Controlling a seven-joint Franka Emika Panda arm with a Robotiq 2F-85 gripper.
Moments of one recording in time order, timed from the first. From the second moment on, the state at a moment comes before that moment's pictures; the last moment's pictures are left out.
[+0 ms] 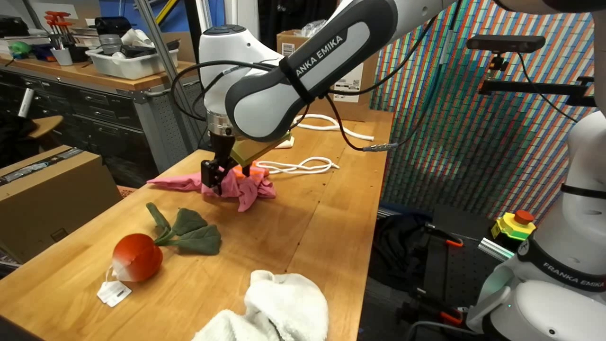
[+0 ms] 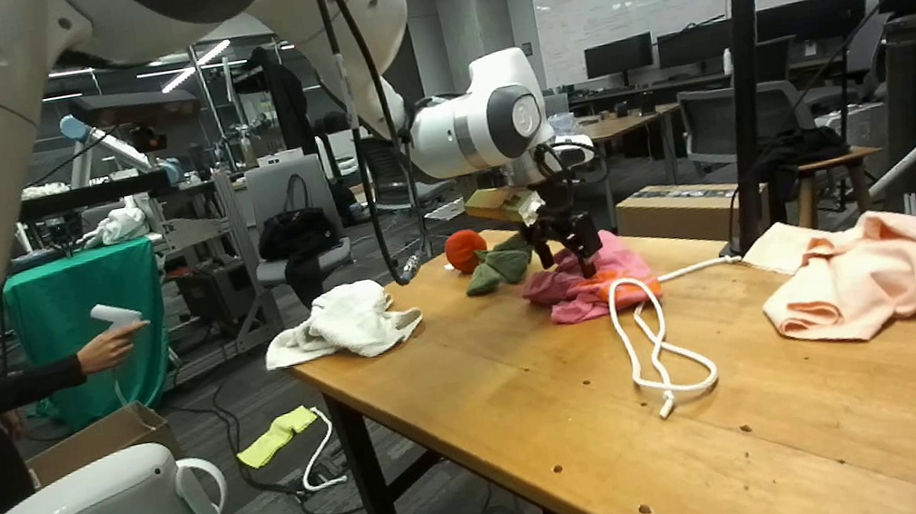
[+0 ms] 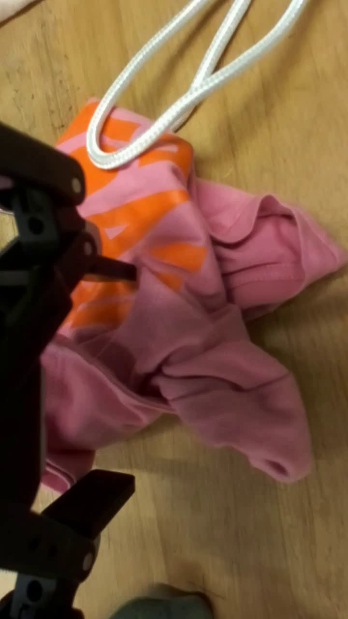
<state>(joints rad) 0.28 0.53 0.00 -1.70 -0.17 2.39 0.46</state>
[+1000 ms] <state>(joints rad) 0.29 0.58 -0.03 -1.63 -0.17 2.31 0.48</state>
